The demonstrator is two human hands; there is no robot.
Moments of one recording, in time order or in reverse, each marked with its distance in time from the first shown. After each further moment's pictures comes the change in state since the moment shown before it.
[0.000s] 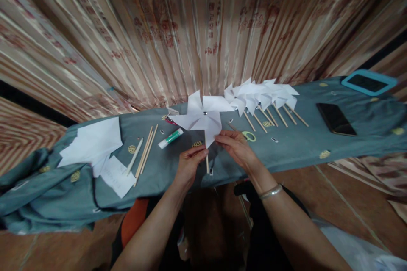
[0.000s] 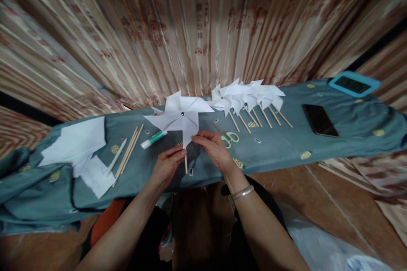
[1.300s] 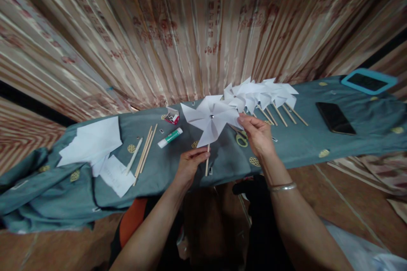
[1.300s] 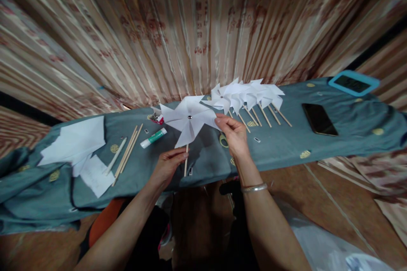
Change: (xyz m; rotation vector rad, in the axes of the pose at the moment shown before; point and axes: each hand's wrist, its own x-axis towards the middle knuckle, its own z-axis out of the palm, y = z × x) left_hand -0.001 -0.003 -0.003 0.103 -0.076 0.015; right_hand 0.018 -0.010 -0.050 -0.050 0.386 -0.361
